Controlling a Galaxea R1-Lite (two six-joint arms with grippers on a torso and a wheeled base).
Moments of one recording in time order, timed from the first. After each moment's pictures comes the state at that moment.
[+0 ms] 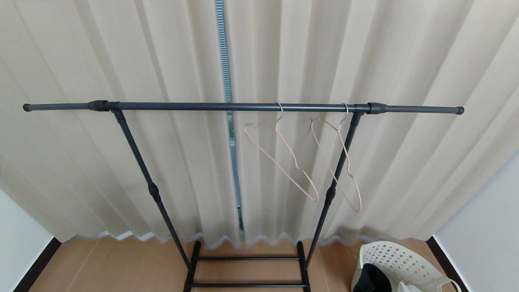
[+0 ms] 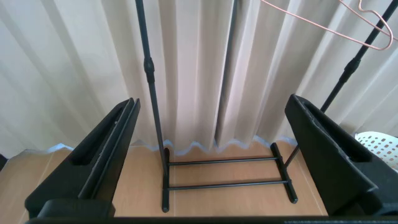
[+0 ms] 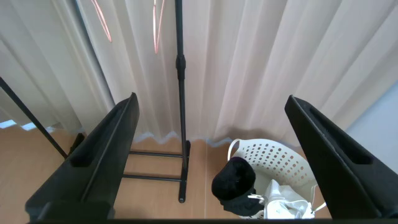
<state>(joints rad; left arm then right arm) 0.00 0.00 -0.01 0.02 -0.06 0.01 0.01 0.00 -0.05 0.12 0.02 0.02</state>
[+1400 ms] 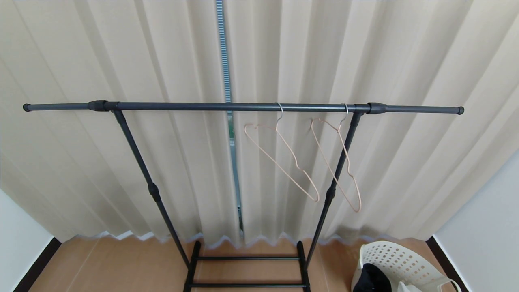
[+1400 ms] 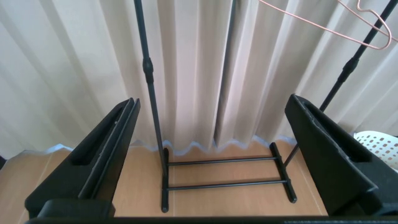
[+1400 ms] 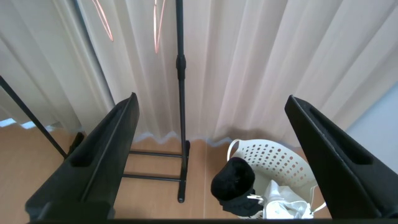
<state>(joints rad) -0.01 0.00 -0.01 0.02 -0.06 0.01 0.01 0.00 -0.05 0.12 0.02 0.02</state>
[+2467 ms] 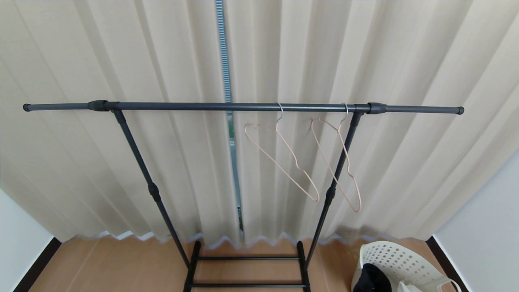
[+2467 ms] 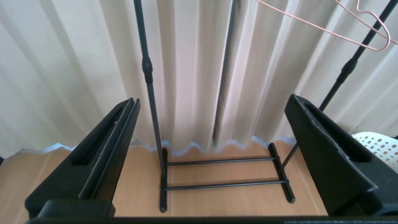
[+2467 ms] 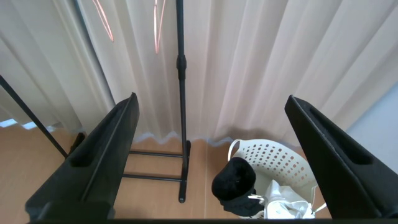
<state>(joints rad) -0.01 0.00 -0.01 0.02 -0.06 0.00 0.01 0.00 -0.05 0.12 0.03 0.02</state>
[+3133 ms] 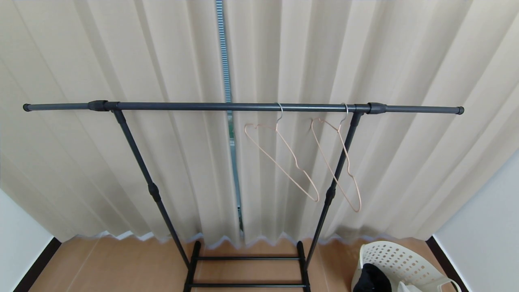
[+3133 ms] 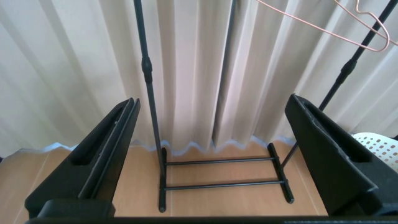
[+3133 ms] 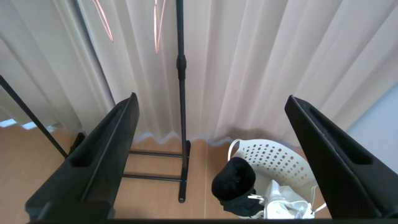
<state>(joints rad) -0.01 0.00 -0.01 0.02 -0.06 0.00 0.01 0.00 -0.05 0.12 0.03 0.02</state>
